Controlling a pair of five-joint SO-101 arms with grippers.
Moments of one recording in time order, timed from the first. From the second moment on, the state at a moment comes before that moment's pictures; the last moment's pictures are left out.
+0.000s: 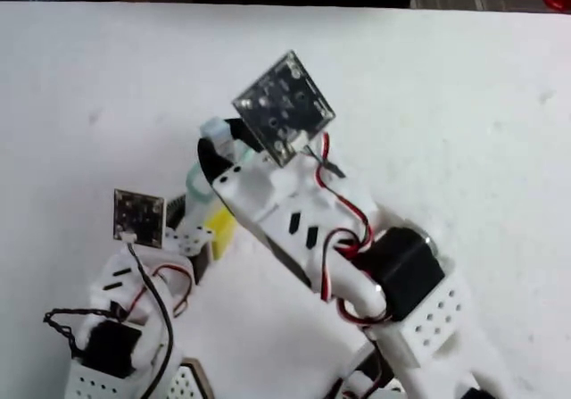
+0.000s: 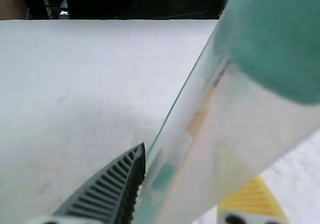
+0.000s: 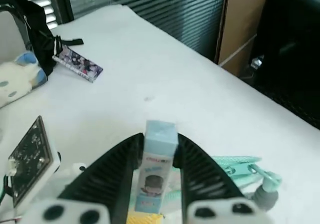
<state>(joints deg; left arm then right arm) 10.2 -103.6 84.4 54.2 9.3 -46.6 -39.3 4.6 65.5 5.8</state>
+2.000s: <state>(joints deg) 10.0 -103.6 84.4 54.2 9.3 -40.2 -2.1 -34.3 92.4 -19.6</state>
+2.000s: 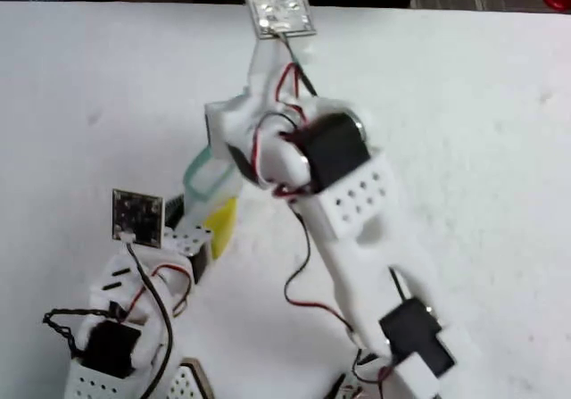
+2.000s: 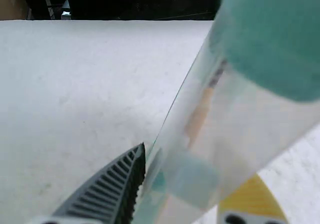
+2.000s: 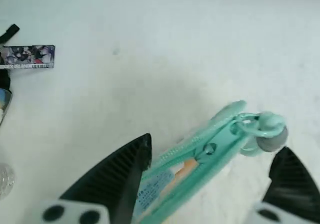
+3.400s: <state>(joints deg) 10.1 -104.1 79.3 60.6 7.9 -30.9 13.7 -58.5 97.3 48.2</state>
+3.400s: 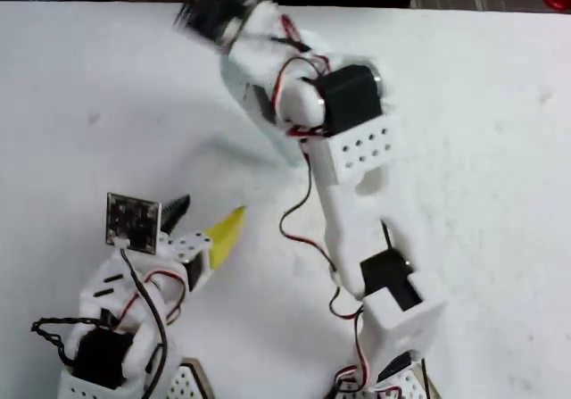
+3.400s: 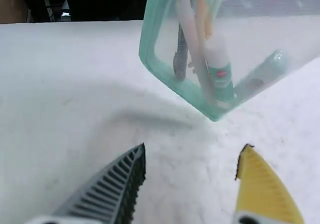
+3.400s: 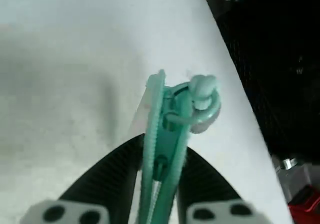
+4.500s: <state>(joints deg) 12.3 -104.3 79.3 58.3 9.7 -45.3 -45.9 30.4 81.3 86.8</state>
